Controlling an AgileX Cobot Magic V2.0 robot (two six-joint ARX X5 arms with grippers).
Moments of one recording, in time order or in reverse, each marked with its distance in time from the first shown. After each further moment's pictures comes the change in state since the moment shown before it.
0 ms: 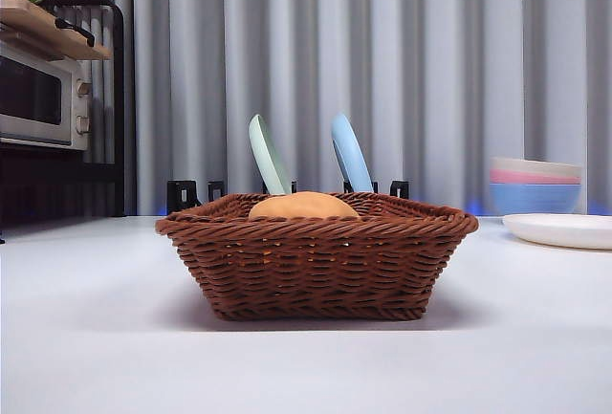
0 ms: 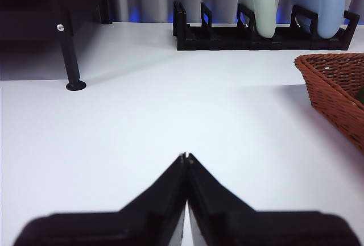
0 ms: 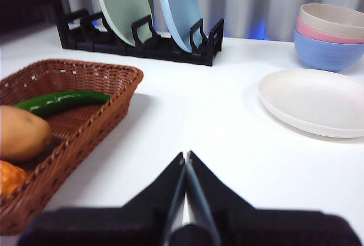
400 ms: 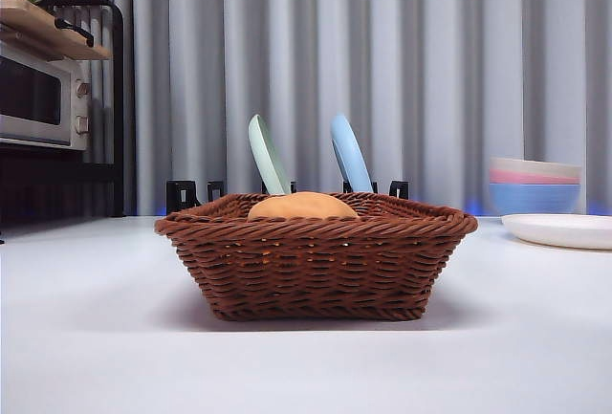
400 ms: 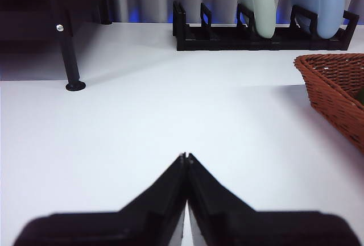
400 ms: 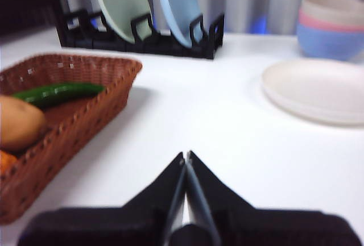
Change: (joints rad) left arm 0.000 0.000 0.000 0.000 0.000 0.000; right arm 0.000 -0.052 -0.105 0.056 0.000 0.018
